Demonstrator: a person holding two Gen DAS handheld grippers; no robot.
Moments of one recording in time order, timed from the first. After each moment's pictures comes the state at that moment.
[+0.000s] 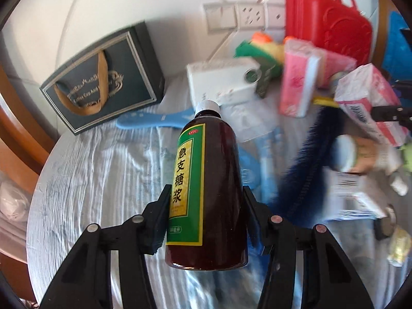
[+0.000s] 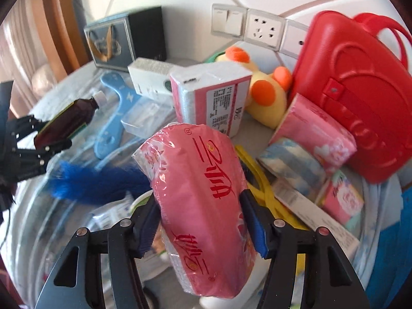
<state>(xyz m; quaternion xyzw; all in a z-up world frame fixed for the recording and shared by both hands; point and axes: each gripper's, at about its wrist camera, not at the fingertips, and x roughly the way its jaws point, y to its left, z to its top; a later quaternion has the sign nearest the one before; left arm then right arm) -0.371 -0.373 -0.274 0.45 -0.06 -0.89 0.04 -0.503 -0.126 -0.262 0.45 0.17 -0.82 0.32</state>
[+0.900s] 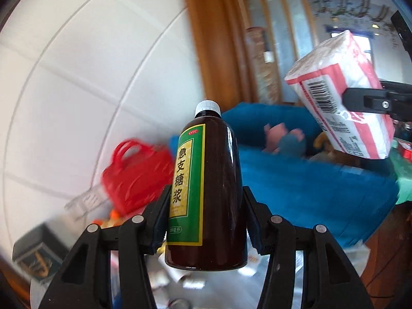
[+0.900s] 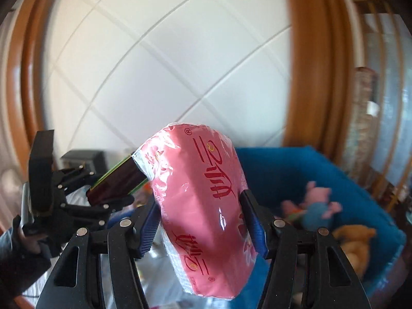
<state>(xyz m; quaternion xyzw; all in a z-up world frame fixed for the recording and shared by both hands) -0.248 -0.040 0.001 0.19 -0.15 -0.93 -0.29 -0.190 0.173 0.048 0.20 0.03 -0.98 0.05</state>
